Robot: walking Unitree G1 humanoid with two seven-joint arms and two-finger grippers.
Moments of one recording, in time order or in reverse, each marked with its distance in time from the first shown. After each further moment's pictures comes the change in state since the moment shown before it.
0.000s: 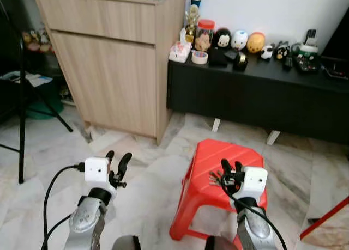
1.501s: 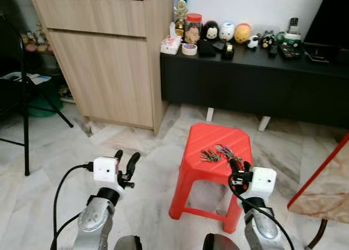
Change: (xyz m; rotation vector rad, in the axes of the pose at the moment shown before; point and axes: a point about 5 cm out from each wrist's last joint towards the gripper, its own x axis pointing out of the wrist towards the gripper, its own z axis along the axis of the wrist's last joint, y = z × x) left arm 0.001 -0.001 0.003 0.013 -0.021 -0.010; right arm 0.001 -0.006 0.003 -0.006 -0.017 -0.018
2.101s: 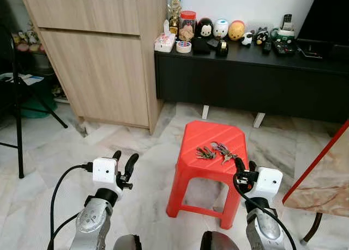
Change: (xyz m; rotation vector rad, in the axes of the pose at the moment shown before) left arm -0.002 0.001 -0.001 0.031 0.009 -0.005; right arm -0.001 -0.003 0.003 0.018 -0.019 -0.023
